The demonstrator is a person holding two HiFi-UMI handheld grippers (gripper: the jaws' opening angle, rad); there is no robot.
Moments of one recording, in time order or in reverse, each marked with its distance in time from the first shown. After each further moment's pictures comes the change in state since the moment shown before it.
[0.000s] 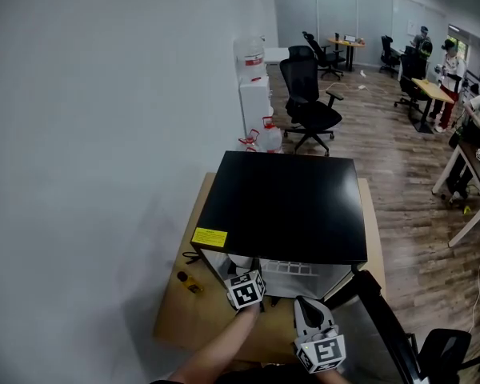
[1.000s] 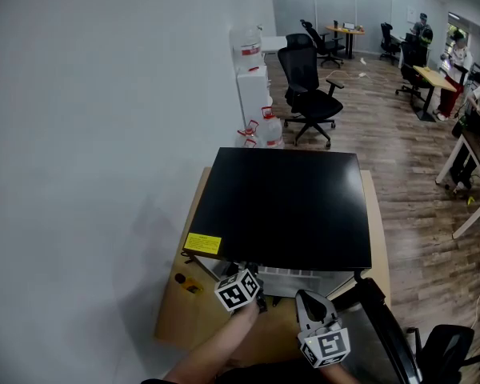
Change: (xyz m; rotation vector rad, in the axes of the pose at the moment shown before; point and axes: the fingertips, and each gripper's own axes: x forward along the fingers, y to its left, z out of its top) left arm 0.001 -0.002 0.009 -0.230 -0.004 -0.070; right arm 0.024 -0.021 -0.004 0.008 0.012 0.032
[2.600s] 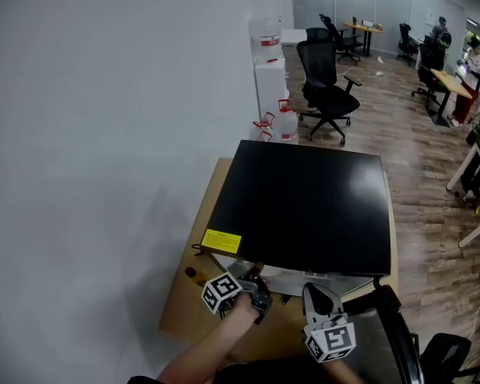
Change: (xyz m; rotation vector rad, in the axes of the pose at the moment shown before) left arm -0.023 0.008 -0.028 -0.888 0.168 -0.261; right arm 0.032 0.005 0.001 0.018 0.018 0.018
